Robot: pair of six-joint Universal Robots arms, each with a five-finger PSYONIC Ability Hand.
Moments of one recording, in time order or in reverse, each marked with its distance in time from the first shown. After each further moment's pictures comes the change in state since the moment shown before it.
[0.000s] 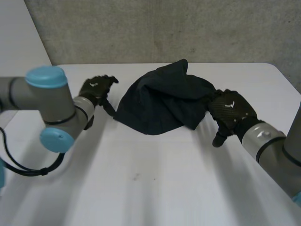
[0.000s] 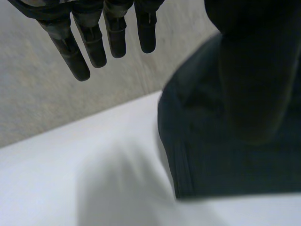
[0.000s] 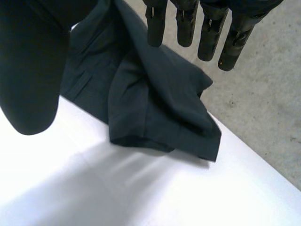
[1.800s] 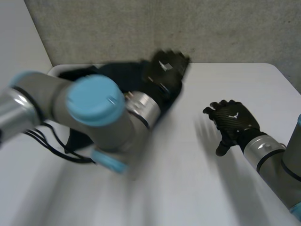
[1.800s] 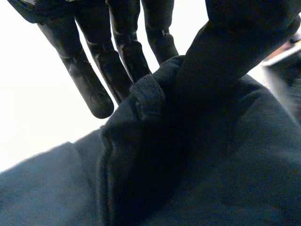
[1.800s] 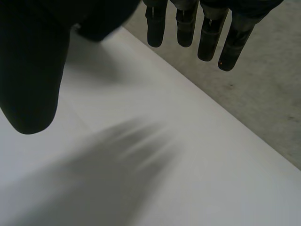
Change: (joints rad) left arm -0.411 0.133 -0.044 0.300 -0.006 0.145; right arm -0.026 0.004 0.100 -0.086 0.030 0.006; left_hand 0.847 0.910 0.906 0.915 0.848; right_hand 0.000 0.000 0.000 0.000 0.000
